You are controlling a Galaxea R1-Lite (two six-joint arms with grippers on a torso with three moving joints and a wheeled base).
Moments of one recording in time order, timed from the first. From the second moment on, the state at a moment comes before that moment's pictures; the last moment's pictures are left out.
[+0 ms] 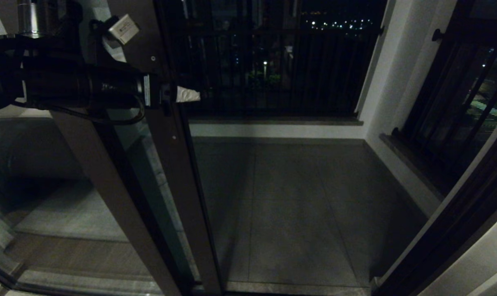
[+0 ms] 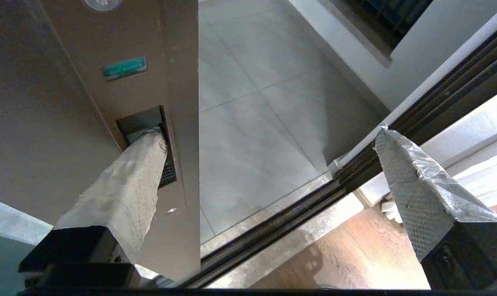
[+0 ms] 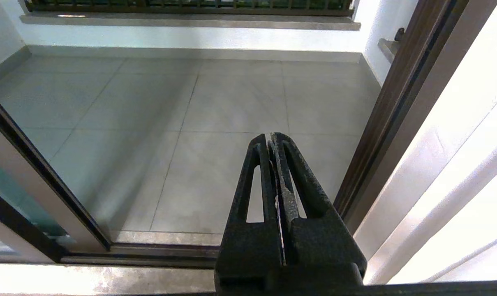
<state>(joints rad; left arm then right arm) -0.24 1.71 -1.62 0.17 -0.45 0.00 0.00 0.00 0.00 0.00 0.01 -0.05</state>
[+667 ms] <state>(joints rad) -0.29 1.74 -1.61 0.10 -0.37 0.00 0.00 0.00 0.00 0.00 0.01 -0.05</state>
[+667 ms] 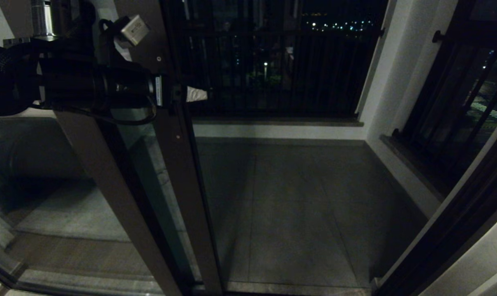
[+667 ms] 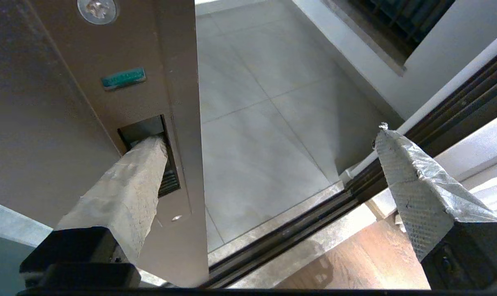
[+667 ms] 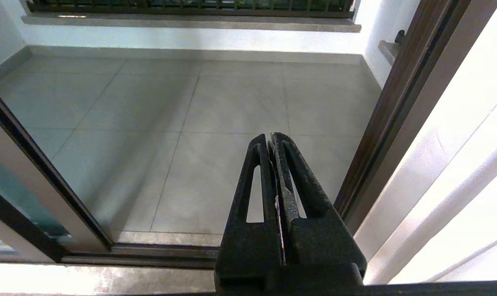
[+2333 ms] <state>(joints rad) -0.31 1.69 -1.54 0.09 -0.37 0.00 0.00 0.00 0.00 0.00 0.01 -0.05</state>
